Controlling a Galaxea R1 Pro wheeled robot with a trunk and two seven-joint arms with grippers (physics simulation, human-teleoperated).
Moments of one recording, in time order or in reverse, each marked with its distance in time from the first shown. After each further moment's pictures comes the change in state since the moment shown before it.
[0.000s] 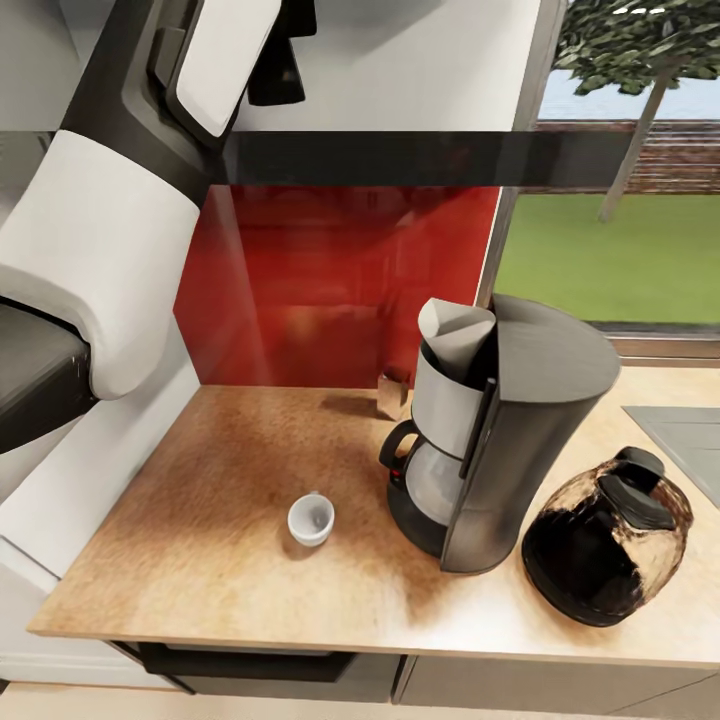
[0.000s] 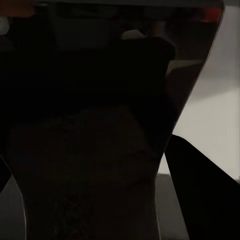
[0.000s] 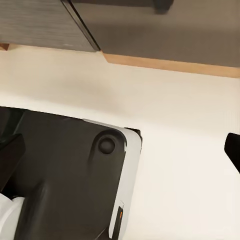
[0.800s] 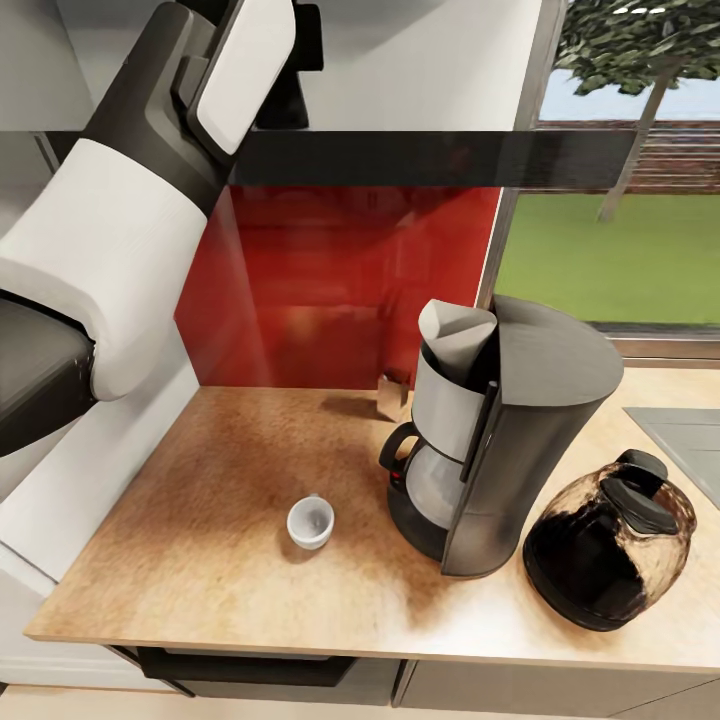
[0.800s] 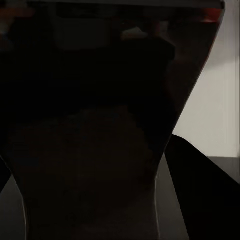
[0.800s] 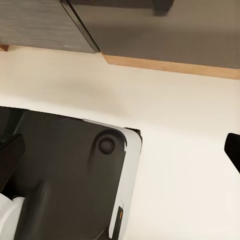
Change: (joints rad) left arm 0.000 0.000 -0.044 0.078 0.001 -0.005 -0.032; right arm 0.000 0.000 0.000 0.000 0.000 0.000 0.000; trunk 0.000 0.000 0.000
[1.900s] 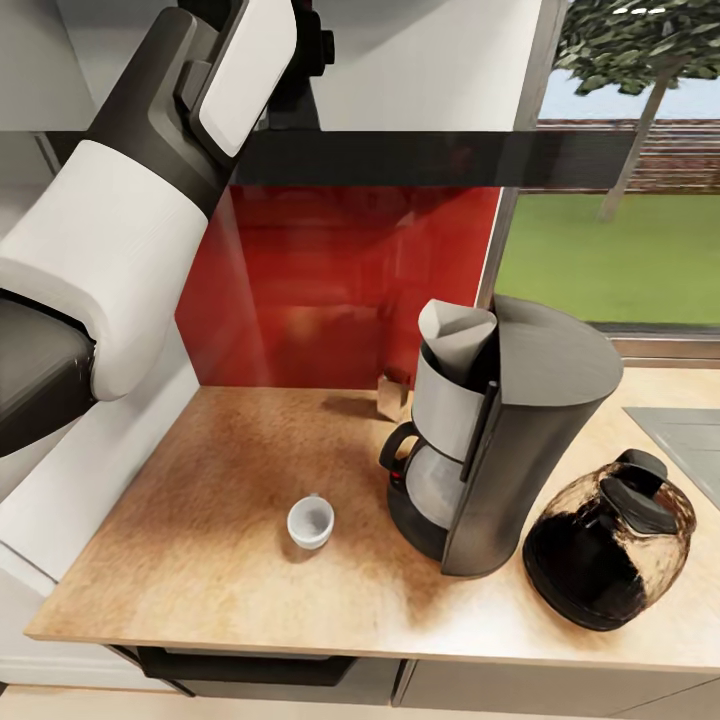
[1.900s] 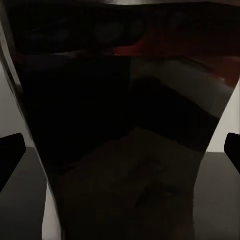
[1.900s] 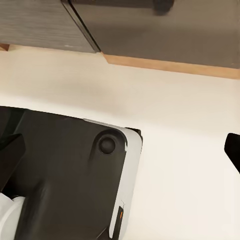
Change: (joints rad) left arm 0.000 0.000 -0.003 0.015 -0.002 0.001 -0.001; right arm 0.000 0.000 0.002 0.000 0.000 0.000 0.000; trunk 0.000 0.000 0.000
